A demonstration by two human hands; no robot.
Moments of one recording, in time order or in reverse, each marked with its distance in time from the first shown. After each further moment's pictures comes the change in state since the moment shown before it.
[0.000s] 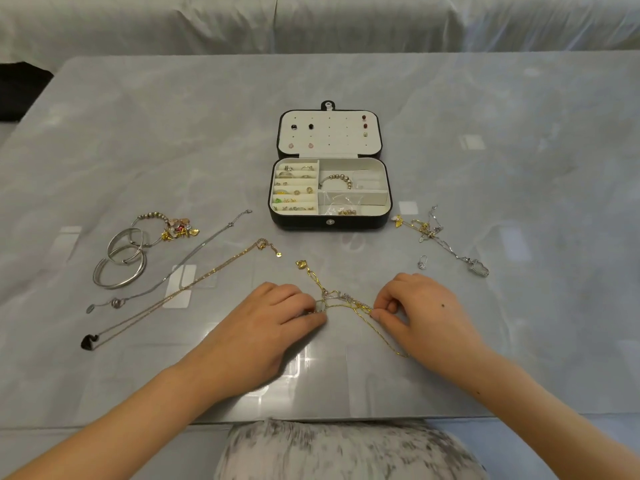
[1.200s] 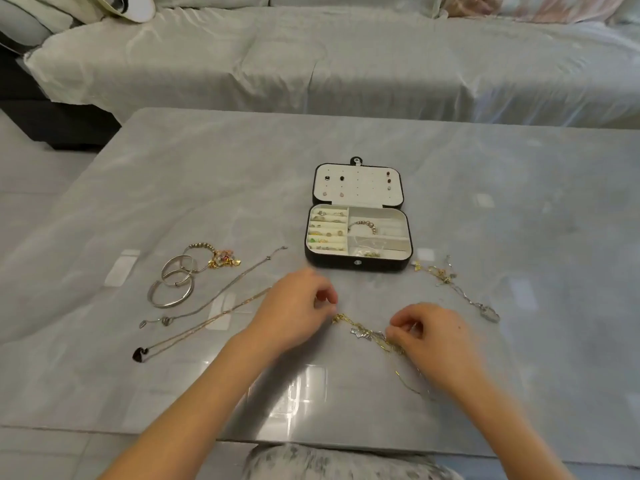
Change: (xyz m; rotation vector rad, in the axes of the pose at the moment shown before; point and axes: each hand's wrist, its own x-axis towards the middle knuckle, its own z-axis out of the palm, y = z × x) left_hand 0.049 -0.012 -0.038 -0.320 -0.004 -0.708; right_hand 0.011 -0.021 -0.010 0.098 0.045 0.293
